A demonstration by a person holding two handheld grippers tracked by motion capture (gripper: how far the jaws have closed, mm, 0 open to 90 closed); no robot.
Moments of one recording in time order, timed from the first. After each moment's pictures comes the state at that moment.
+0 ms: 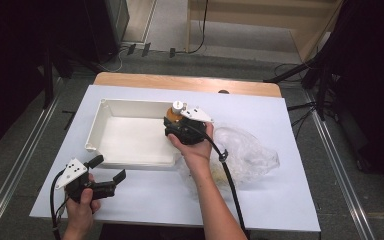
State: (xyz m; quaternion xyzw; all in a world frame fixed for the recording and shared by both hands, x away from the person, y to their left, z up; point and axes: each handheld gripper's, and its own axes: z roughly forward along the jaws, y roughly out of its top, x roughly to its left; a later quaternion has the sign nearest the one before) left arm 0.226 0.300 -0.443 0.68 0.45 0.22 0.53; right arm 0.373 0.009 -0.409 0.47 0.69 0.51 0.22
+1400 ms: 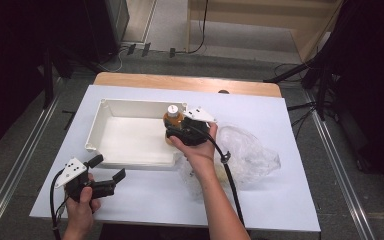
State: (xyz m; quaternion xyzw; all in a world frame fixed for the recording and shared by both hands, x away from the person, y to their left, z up) left arm 0.228 0.300 -0.443 0.67 0.46 0.22 0.53; right arm 0.365 0.001 -0.396 0.46 0.69 0.52 0.22
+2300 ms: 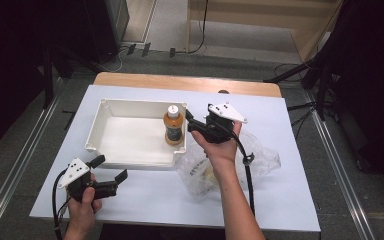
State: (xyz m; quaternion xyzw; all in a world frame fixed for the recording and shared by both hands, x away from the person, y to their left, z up) left arm 0.228 0.296 -0.444 0.68 0.45 0.22 0.53; right arm 0.351 -0.055 -0.361 0.47 0.65 0.54 0.26
